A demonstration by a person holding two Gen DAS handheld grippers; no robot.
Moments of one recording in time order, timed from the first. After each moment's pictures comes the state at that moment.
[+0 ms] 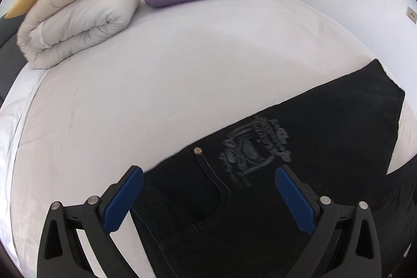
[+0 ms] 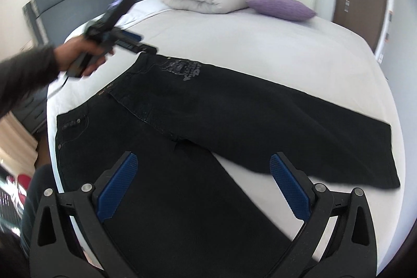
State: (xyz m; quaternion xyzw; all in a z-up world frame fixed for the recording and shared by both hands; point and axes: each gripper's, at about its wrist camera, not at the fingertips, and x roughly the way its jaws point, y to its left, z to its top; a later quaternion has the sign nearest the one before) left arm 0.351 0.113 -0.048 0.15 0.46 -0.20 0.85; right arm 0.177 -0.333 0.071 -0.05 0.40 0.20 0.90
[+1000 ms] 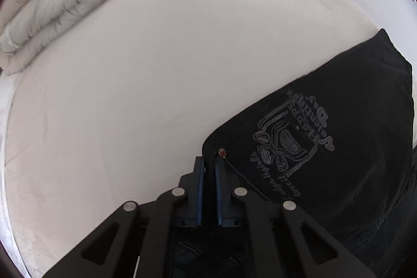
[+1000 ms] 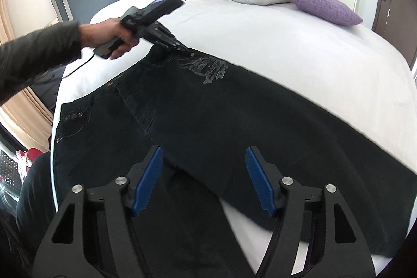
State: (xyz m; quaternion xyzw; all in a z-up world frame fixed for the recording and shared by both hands) left arm 0.391 0.115 -0.078 0.20 0.50 -0.23 0.81; right arm 0.264 -0.302 0.044 -0.08 0.41 0.29 0.86
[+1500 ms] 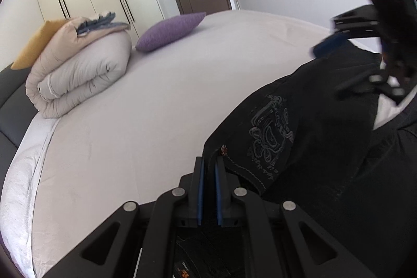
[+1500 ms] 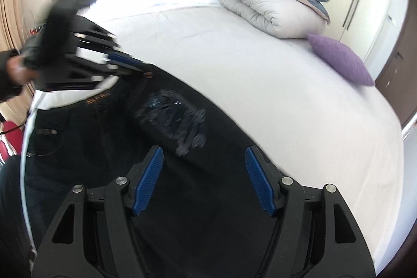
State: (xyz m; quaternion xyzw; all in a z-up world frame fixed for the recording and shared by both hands) left arm 0.239 0.114 -0.012 0.22 0.33 -0.24 0.89; right arm 0.350 -0.214 0.076 -0.22 0.37 0.30 0.85
